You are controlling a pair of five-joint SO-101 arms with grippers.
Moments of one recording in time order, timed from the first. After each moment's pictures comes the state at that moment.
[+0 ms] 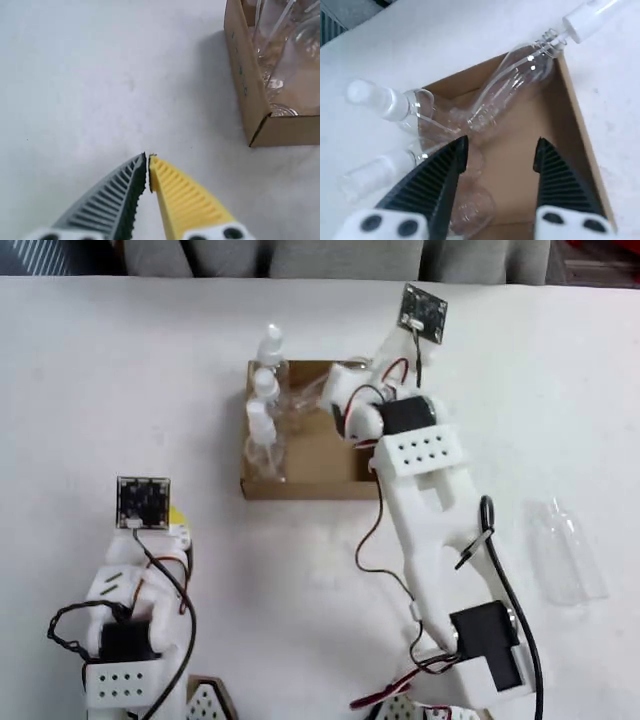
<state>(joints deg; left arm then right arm) -10.0 -97.2 97.5 44.7 -4.1 -19.5 -3.4 8.5 48.1 -36.7</state>
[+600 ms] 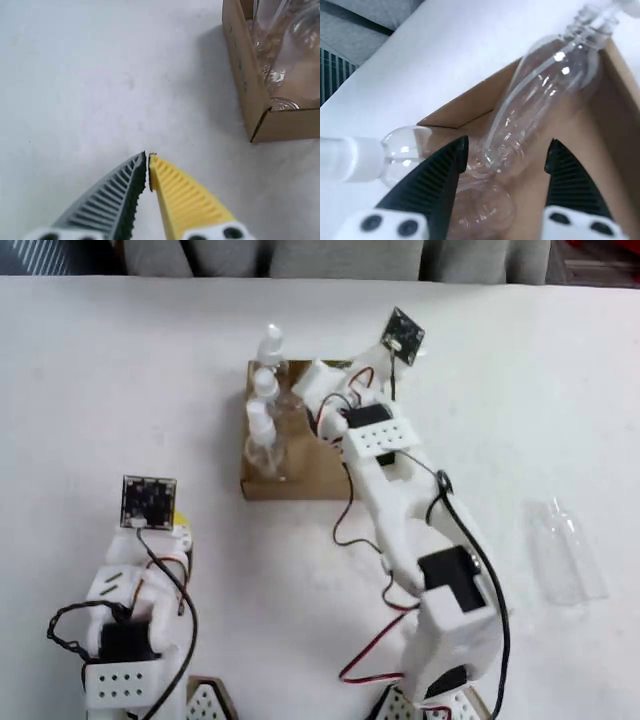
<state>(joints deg) -10.0 -97.2 97.5 44.8 -6.5 -21.8 15.3 8.5 24.6 -48.7</state>
